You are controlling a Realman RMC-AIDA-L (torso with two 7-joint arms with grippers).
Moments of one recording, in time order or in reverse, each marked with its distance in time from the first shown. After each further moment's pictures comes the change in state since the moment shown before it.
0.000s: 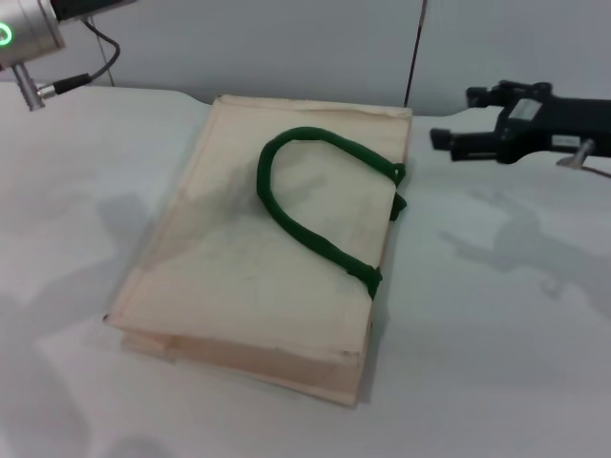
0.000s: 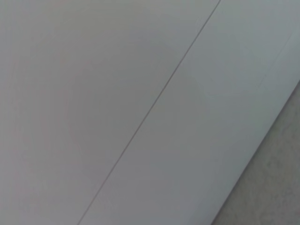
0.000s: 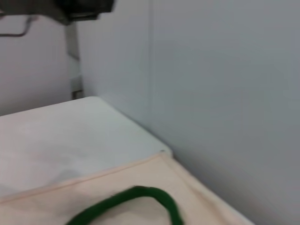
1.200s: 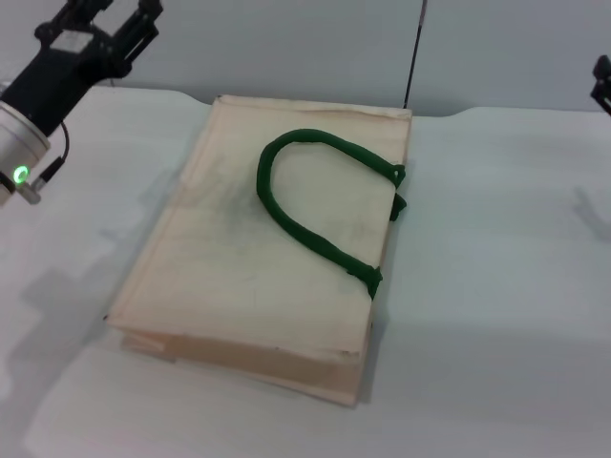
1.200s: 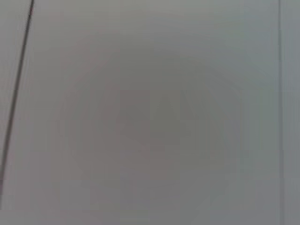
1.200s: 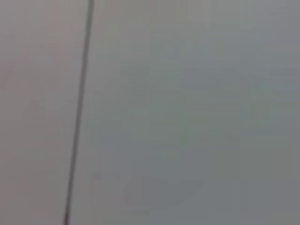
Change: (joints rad) left arm 0.277 -0.088 -0.012 0.353 -0.479 -0.334 1.032; right arm -0.165 0.007 0.153 0.580 1.085 -0.094 -1.146
